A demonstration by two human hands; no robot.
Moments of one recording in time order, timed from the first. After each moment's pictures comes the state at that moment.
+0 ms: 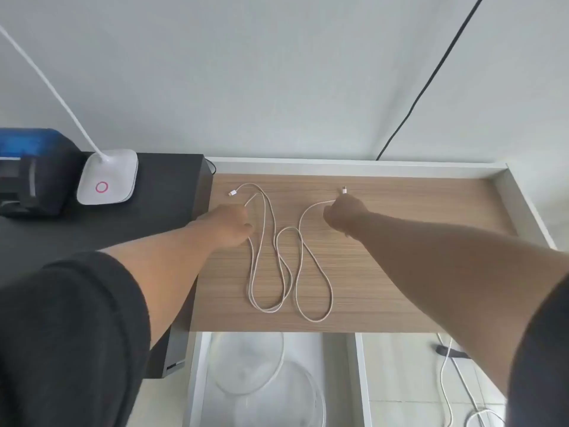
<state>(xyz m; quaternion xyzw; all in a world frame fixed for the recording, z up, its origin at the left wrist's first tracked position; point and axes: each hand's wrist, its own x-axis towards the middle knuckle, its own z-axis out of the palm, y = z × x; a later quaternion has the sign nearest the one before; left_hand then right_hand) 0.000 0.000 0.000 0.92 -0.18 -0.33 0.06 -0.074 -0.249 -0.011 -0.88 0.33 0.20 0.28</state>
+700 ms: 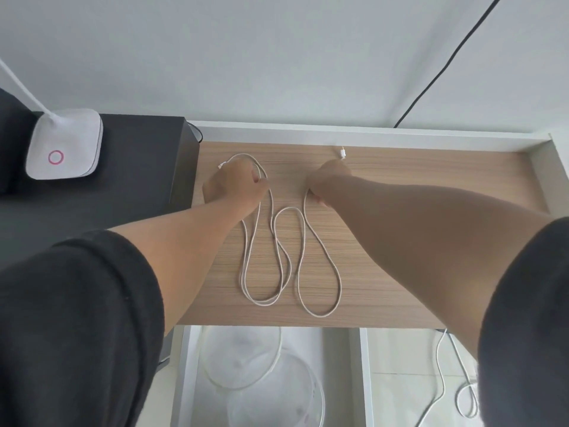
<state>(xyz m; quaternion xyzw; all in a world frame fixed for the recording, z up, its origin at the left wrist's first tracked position) 0.013 -0.051 -0.043 0.98 -0.08 -0.11 0.14 -0.017 -0.226 -0.048 -0.80 0.44 0.15 0.38</state>
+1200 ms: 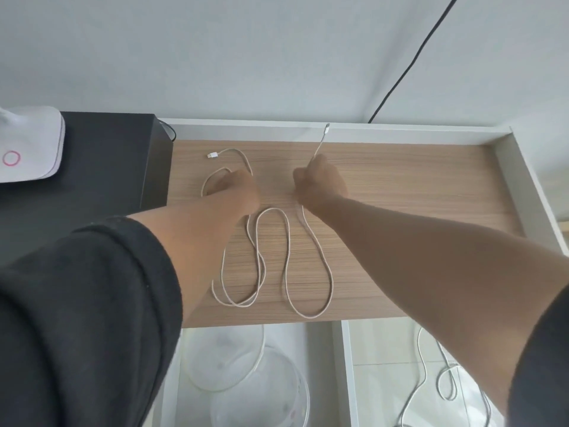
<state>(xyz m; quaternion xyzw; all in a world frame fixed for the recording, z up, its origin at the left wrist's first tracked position) 0.009 -0.098 -0.056 0.96 -0.10 -0.27 -0.01 -0.054 -0.235 -0.042 -0.87 0.37 0.09 0.32</state>
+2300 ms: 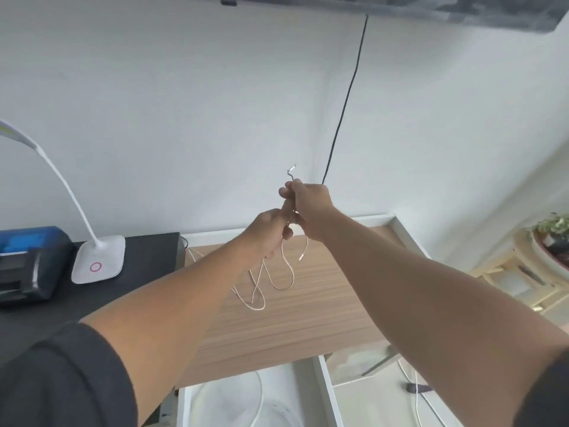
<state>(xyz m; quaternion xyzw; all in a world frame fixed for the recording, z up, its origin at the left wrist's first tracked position) -0.092 -0.087 0.182 0.73 -0.20 -0.35 0.55 -0.128 -0.201 0.218 -0.60 0.34 -0.14 0.71</state>
